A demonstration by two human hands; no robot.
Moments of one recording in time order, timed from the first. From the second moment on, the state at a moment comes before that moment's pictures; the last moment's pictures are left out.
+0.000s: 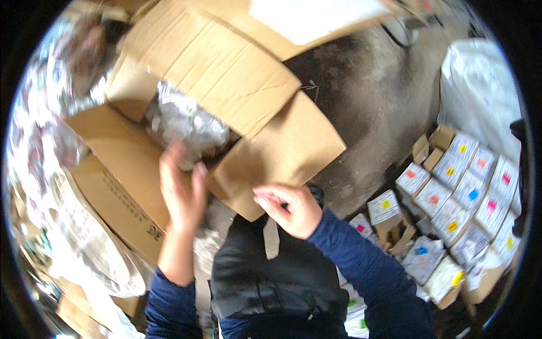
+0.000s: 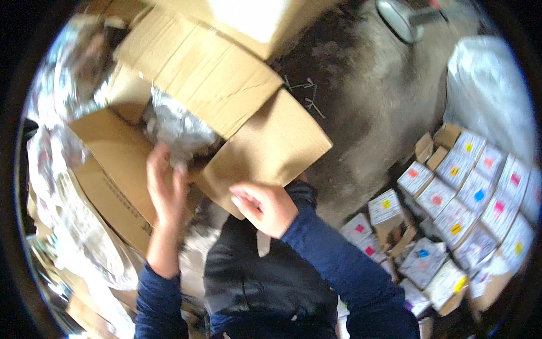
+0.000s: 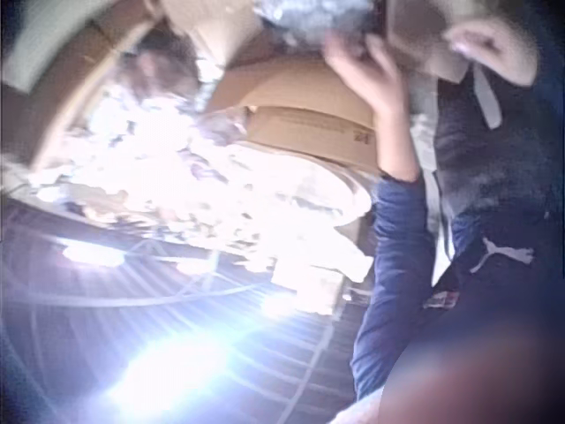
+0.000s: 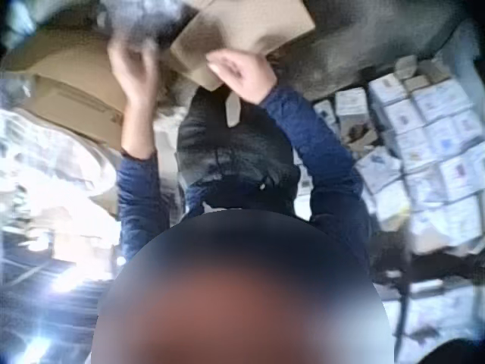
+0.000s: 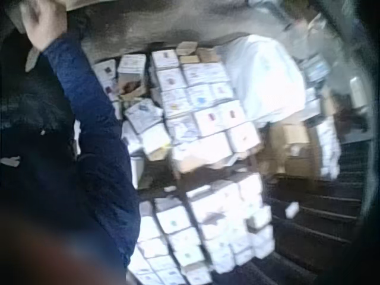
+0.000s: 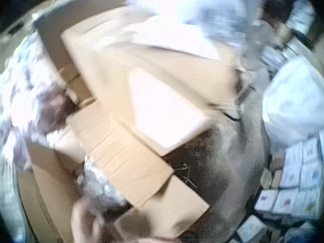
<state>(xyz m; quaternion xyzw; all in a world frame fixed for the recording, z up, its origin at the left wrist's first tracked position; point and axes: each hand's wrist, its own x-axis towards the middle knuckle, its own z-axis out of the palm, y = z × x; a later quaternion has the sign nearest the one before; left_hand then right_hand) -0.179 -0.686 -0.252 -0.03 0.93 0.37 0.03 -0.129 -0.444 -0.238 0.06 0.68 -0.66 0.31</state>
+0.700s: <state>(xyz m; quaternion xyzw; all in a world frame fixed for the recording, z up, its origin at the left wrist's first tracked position) 0.073 -0.620 -0.281 0.15 0.78 -0.08 0.61 0.280 -0.422 -0.350 0.47 0.67 -0.50 0.28</state>
